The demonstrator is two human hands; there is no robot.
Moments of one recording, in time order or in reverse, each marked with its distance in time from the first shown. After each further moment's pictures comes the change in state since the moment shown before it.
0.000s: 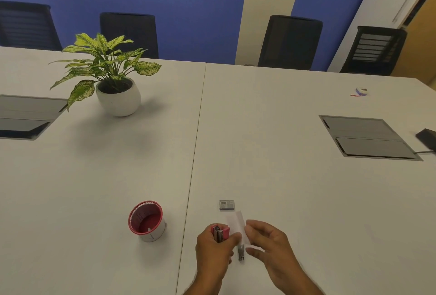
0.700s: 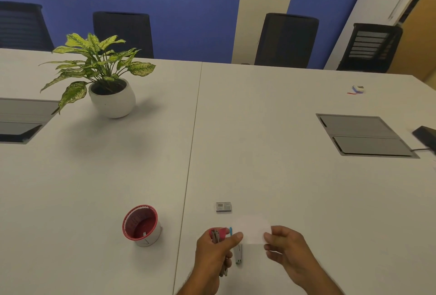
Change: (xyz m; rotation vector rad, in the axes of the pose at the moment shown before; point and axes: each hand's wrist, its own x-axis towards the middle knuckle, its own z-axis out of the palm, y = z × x) left_hand 0.014 0.001 0.002 -0.144 -0.109 -0.224; right_hand 0.021 -0.006 -0.053 -0.017 0.071 0.144
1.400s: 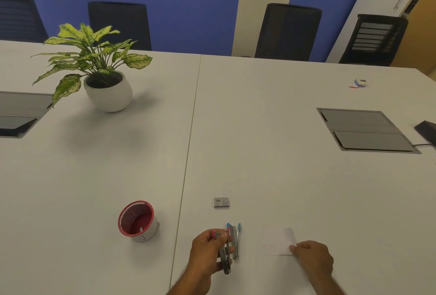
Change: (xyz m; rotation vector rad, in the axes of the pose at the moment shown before) left_hand 0.011 -0.014 -0.006 -0.034 -0.060 -0.055; right_hand 0.057 0.051 -0.078 -0.686 0.663 0.084
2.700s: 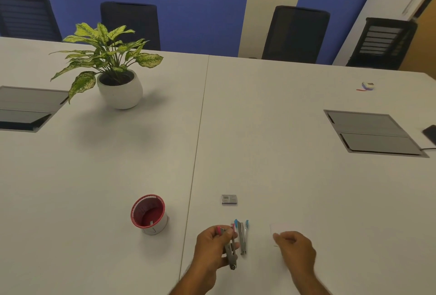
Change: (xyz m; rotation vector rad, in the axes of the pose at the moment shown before) left_hand -0.011 0.002 -0.012 0.001 0.002 0.005; right_hand -0.061 -0.028 0.032 0.205 0.010 -0.186
